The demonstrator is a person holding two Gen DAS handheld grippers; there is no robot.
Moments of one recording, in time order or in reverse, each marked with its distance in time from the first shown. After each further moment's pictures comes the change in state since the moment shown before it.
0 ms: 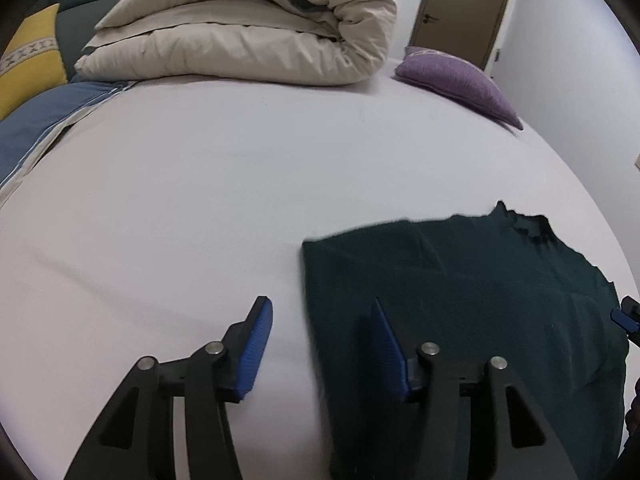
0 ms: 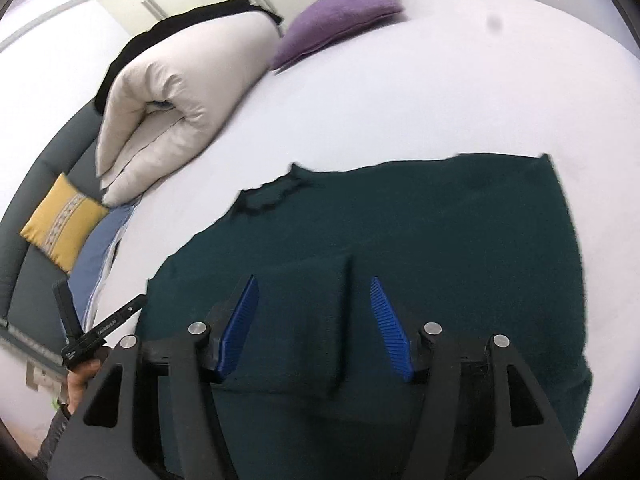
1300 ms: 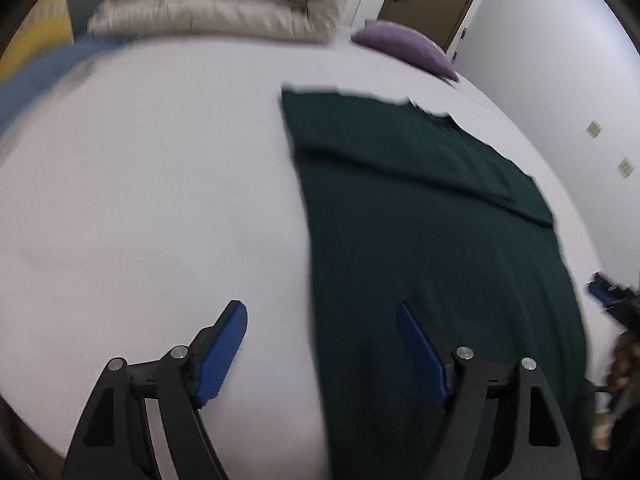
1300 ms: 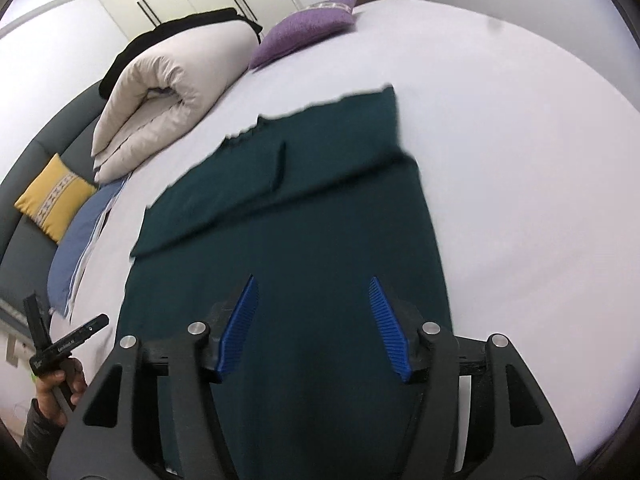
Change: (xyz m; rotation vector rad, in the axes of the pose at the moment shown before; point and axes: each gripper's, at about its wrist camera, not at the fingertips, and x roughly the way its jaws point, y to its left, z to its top) left arm -0.151 0.017 -0.177 -0.004 0.130 -0.183; right arm -0.189 -0.032 -0.167 0.010 -0.043 -0.112
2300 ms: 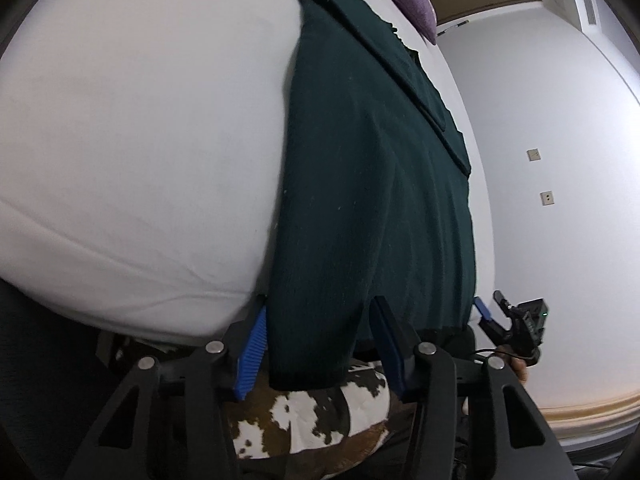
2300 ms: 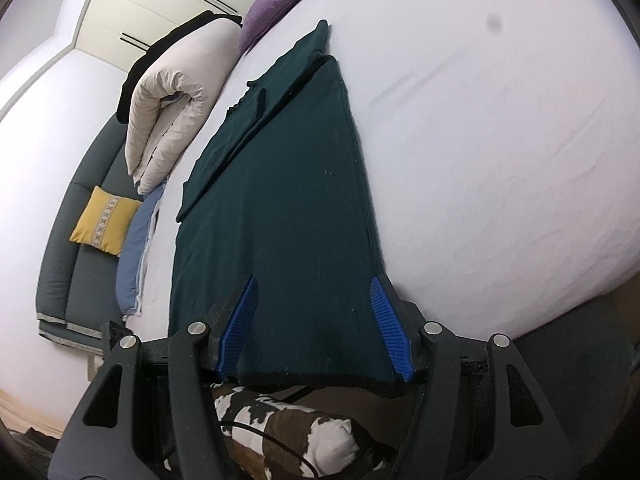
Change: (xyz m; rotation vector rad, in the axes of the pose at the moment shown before) left arm -0.010 0.034 -0.096 -0.288 0.317 -0.429; right arm -0.075 -0.098 -0.117 0.256 0.129 0.221
